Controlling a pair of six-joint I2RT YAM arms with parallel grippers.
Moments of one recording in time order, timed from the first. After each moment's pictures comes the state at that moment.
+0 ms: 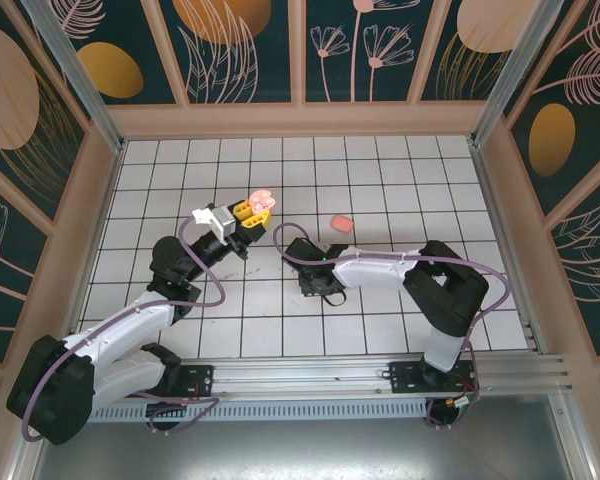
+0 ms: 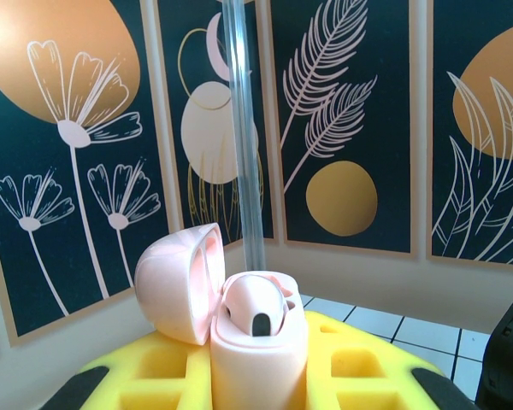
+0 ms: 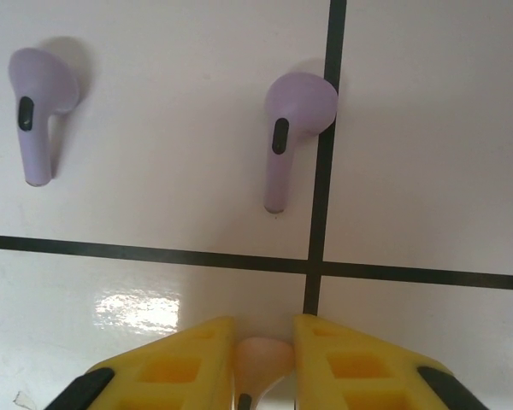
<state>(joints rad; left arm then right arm) -0.53 1.06 0.45 0.94 0.44 -0.07 0.98 1.77 1.02 -0.56 0.20 0.83</state>
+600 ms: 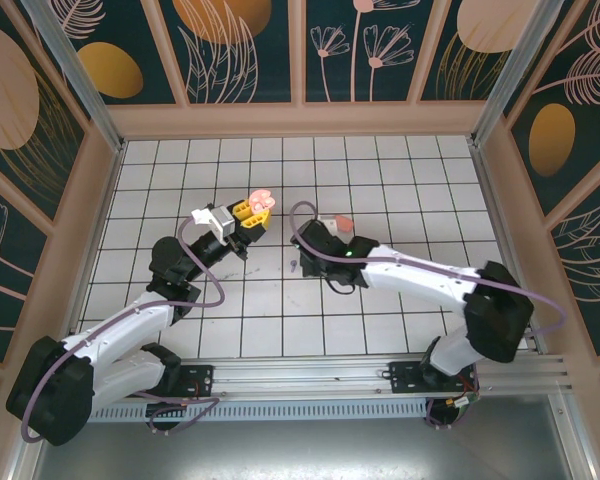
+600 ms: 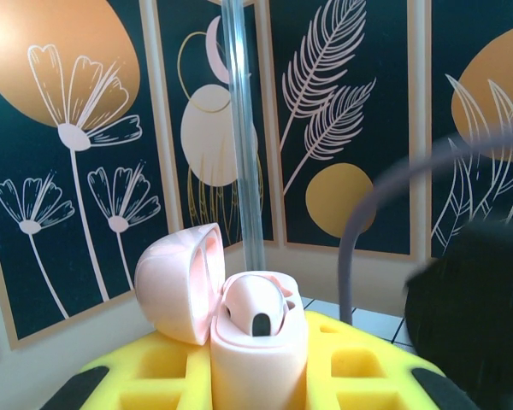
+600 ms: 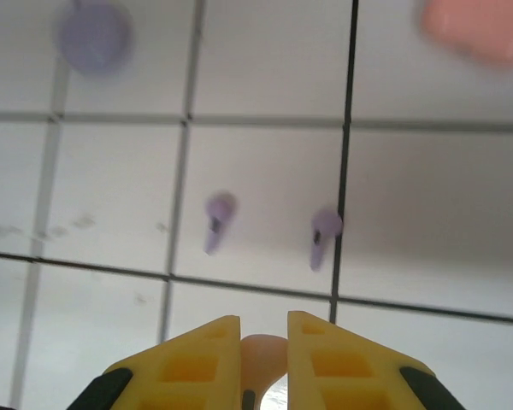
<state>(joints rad) -0.53 1.06 0.45 0.94 0.45 -0.07 0.99 1.47 1.07 -0.56 0.31 0.79</state>
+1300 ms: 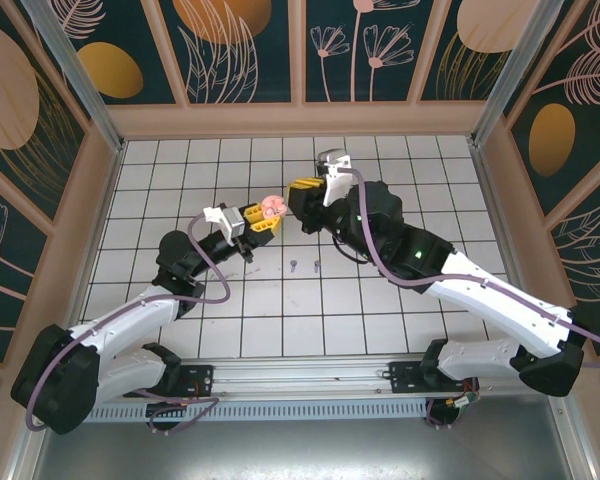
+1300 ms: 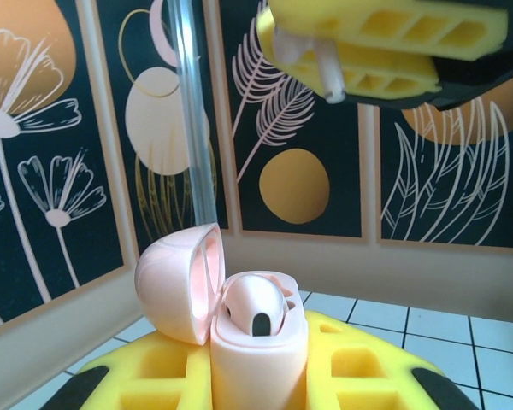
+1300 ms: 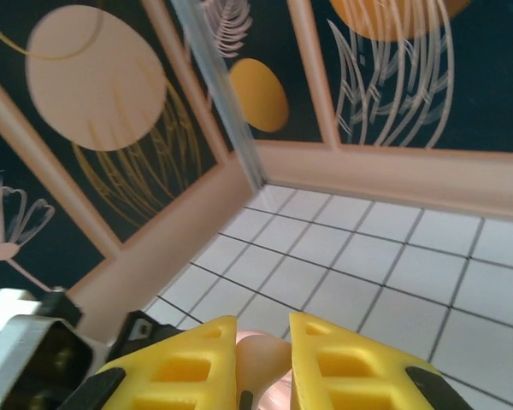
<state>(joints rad) -0.55 1.13 0.49 0.94 0.56 -0.08 1.04 1.18 1.28 -0.21 0.24 0.34</state>
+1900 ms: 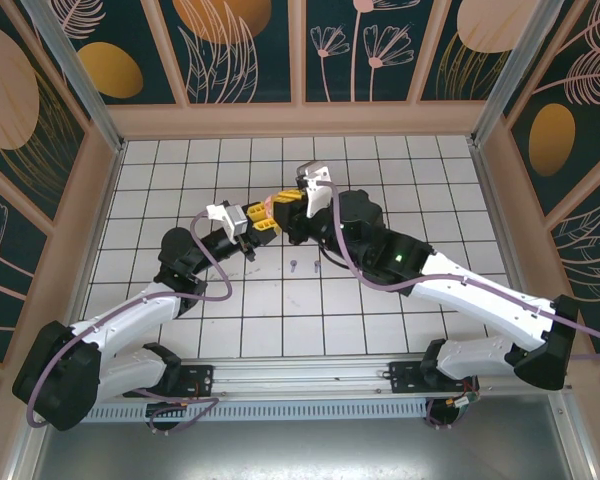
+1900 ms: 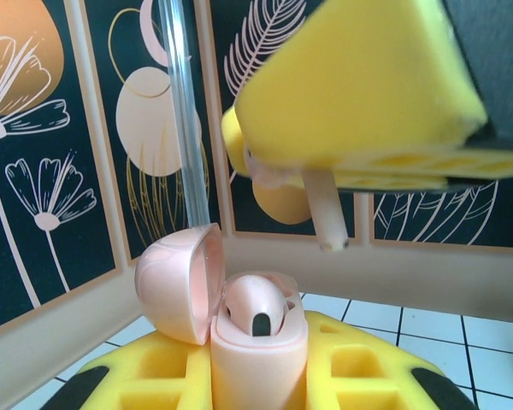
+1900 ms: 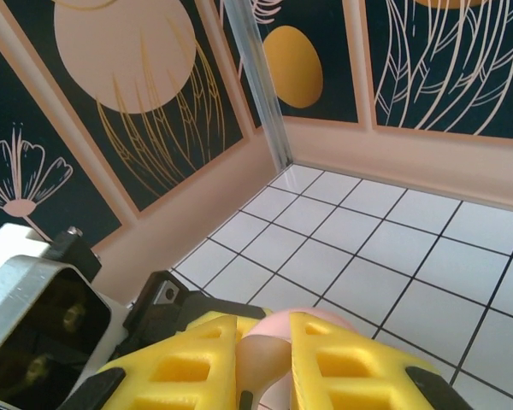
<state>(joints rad) -0.56 1.14 0.51 0.93 0.57 -0.08 1.07 1.23 1.21 -0.13 0.20 0.31</state>
